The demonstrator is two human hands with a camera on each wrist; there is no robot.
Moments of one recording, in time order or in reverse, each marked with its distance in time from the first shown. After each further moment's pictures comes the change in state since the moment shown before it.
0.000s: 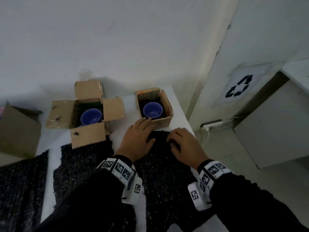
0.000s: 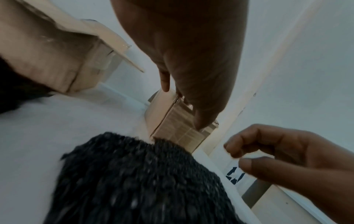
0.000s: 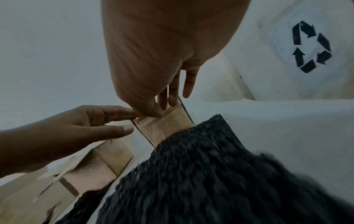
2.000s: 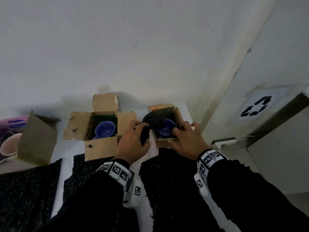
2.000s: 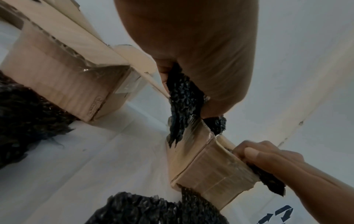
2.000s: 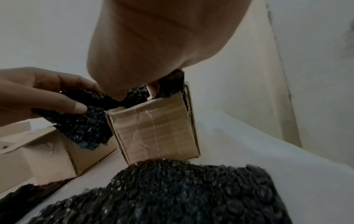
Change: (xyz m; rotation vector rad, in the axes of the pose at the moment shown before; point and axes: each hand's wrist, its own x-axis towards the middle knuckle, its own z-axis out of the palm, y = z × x) left_hand 0.012 -0.047 -0.030 -0.274 0.277 -0.256; right_hand 0.093 0.012 -0.007 -0.489 -0.050 -0.093
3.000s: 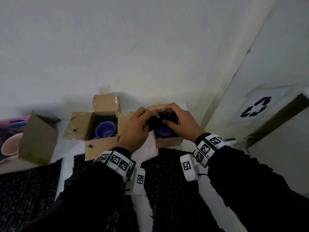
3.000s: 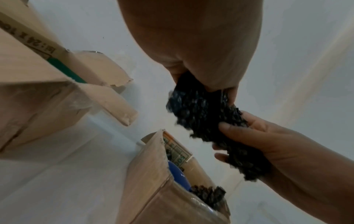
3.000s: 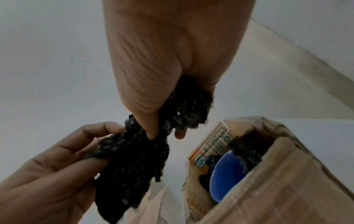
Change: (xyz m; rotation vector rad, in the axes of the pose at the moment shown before) left_hand 0.035 0.033 -0.028 -0.223 0.161 0.288; right_hand 0.055 -0.005 -0.046 0.799 0.036 0.128
